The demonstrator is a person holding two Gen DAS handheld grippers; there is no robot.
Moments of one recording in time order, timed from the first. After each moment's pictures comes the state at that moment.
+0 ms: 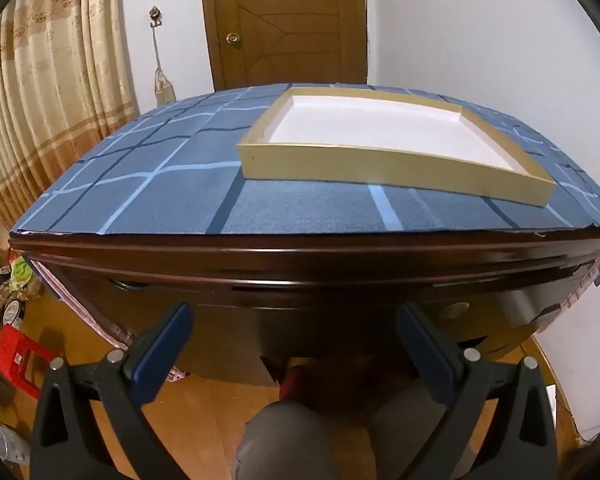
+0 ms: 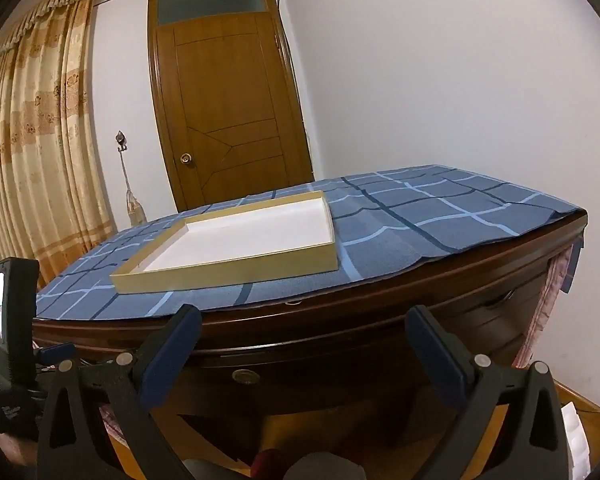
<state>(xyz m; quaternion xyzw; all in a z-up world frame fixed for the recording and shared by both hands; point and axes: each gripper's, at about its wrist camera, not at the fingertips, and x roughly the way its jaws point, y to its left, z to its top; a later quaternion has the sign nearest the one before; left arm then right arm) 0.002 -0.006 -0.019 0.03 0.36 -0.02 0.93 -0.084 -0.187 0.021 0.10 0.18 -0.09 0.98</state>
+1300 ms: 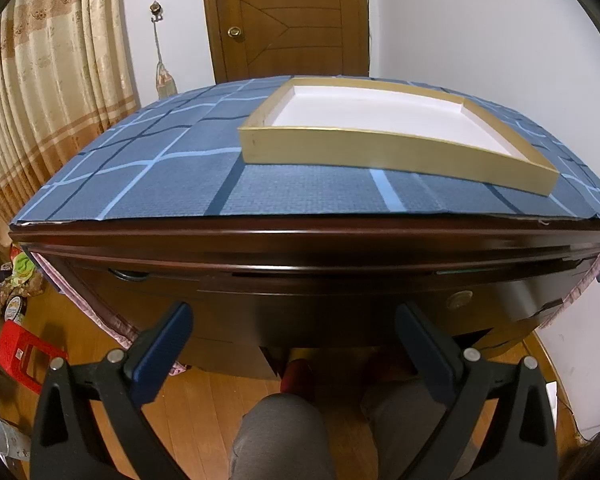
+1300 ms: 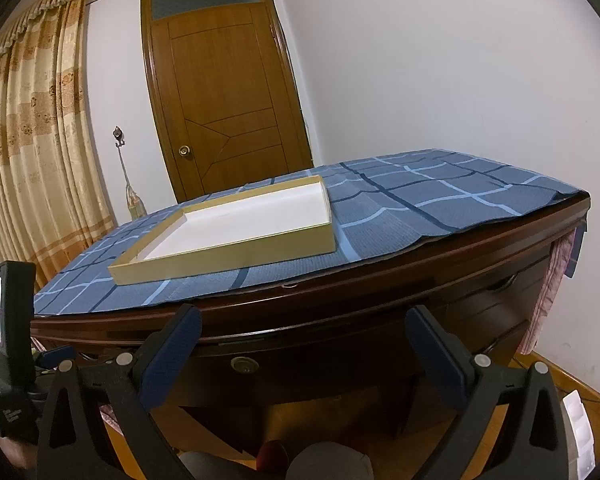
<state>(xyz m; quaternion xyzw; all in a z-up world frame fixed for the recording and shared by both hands) 0.002 0.000 -0.024 0.03 0.37 -0.02 0.93 -0.084 -0.192 0.011 0.11 0.19 -0.09 0.97</state>
